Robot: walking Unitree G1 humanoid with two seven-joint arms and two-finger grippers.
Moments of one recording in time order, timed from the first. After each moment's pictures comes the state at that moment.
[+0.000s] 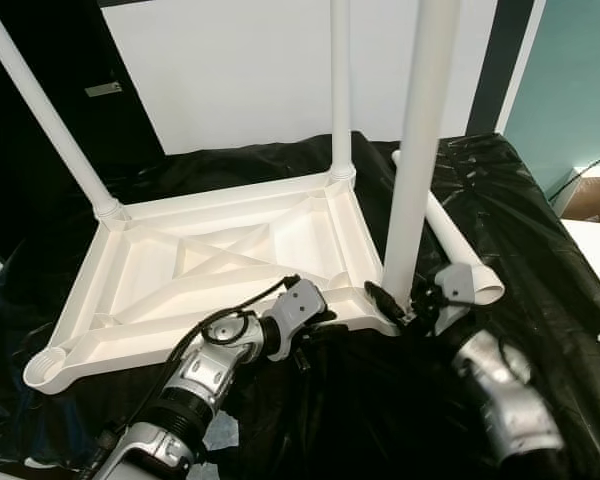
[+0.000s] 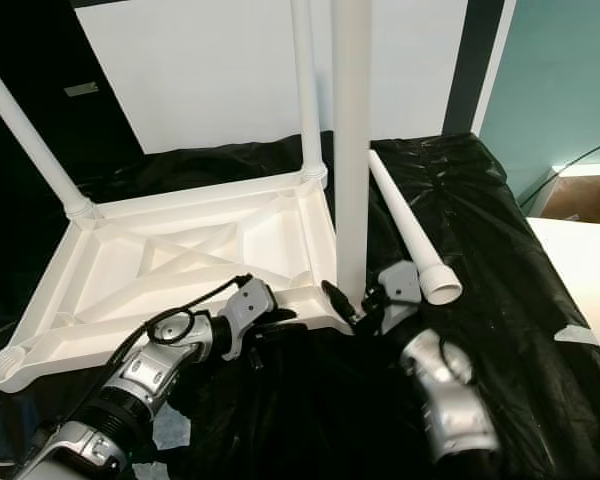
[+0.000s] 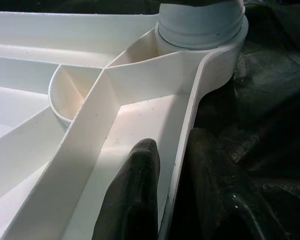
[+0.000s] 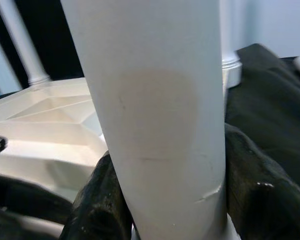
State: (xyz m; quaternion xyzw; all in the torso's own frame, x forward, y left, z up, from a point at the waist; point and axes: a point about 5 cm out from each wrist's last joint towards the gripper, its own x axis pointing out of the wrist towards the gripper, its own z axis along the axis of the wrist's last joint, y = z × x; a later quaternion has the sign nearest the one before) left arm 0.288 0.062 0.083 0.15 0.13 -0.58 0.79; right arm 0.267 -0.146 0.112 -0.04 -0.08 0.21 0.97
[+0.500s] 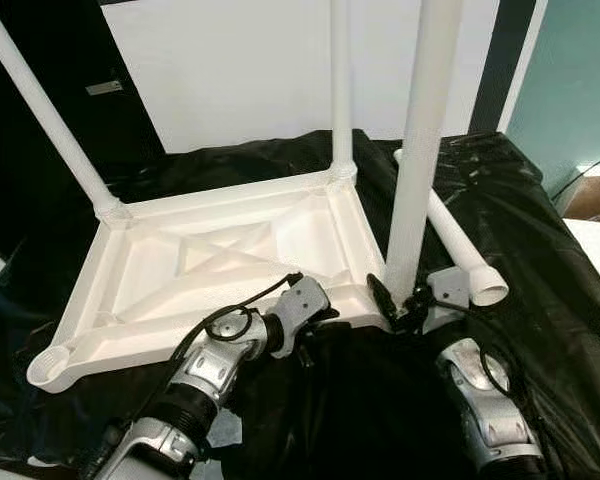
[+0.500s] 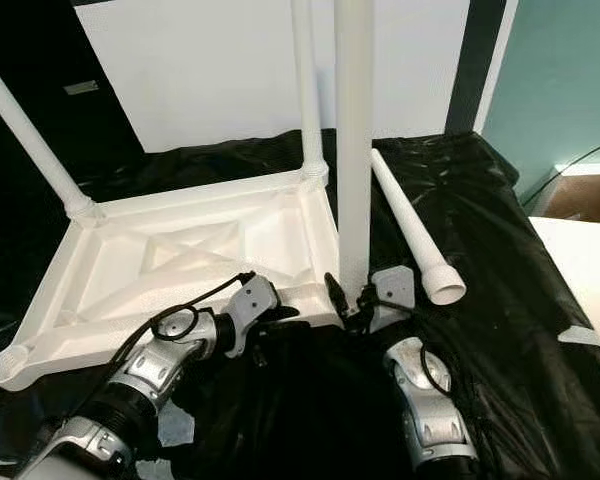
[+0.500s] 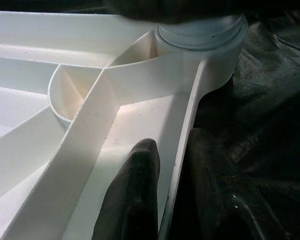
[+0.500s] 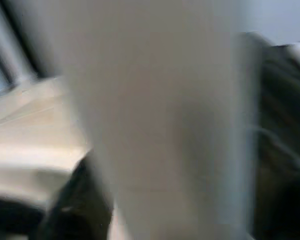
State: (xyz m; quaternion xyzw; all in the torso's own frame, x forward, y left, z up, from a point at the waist) left arm 0.289 0.059 0.083 0.15 0.12 -0.59 0.79; right arm 0.274 -0.140 0.114 -0.05 -0.06 0.22 0.97
